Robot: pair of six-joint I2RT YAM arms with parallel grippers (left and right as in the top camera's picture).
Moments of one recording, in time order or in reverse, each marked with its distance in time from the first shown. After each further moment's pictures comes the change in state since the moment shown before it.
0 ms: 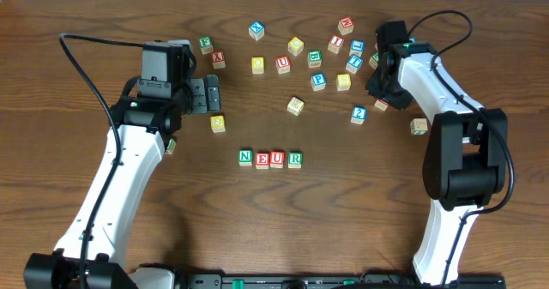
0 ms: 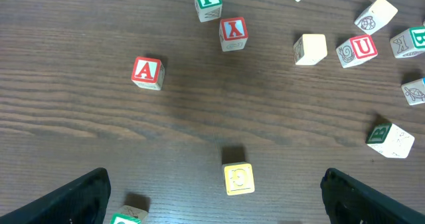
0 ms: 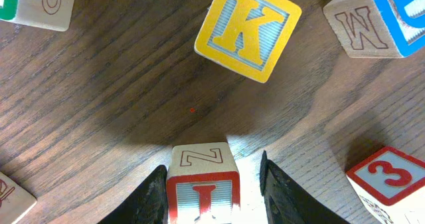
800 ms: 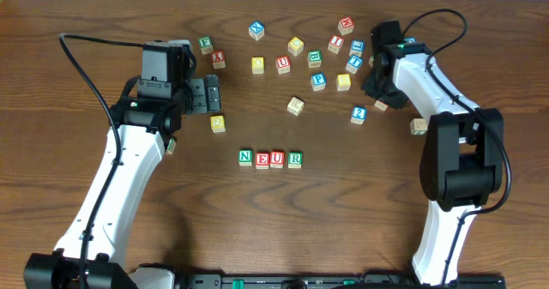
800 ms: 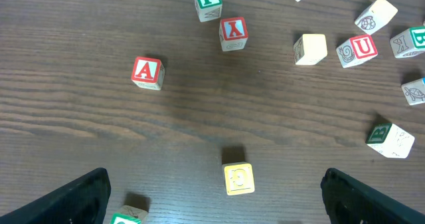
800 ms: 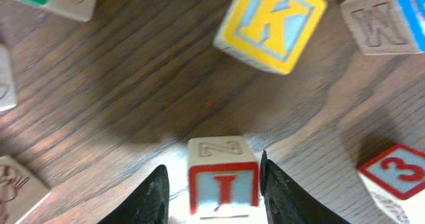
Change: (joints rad) left arm 0.000 0.000 0.000 0.000 0.000 0.000; right arm 0.027 0.000 0.000 0.010 0.016 0.000
